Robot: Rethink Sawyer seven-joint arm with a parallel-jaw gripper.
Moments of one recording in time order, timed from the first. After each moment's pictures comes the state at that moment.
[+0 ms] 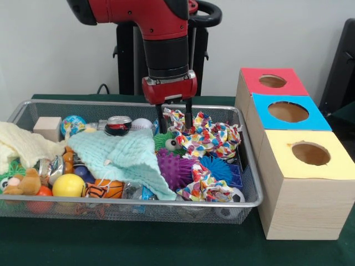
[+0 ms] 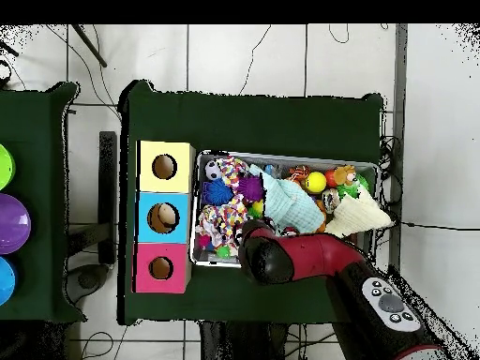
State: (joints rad) arm -0.63 -0.65 0.37 1.94 -0.54 0.21 1.57
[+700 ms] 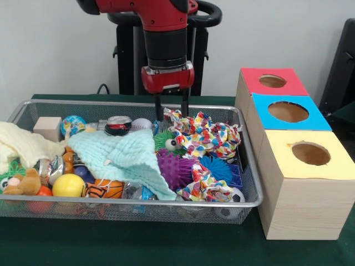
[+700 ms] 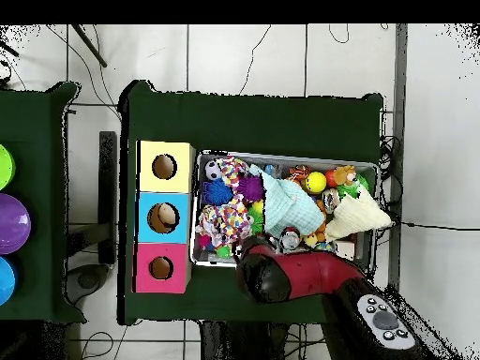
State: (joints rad) arm -0.58 -0.70 0.28 2.02 -0.54 0.16 1.57
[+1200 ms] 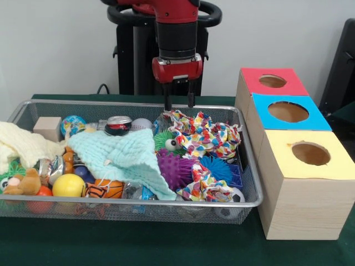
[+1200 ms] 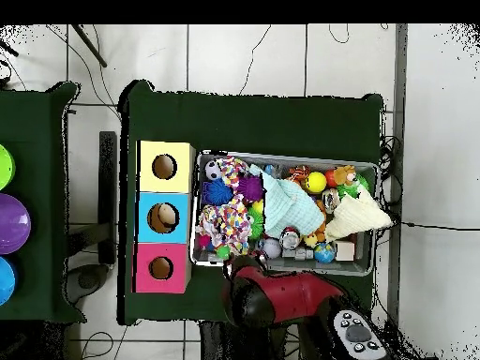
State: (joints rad) arm -0.46 -0.69 0.15 2.10 -0.54 0.02 1.57
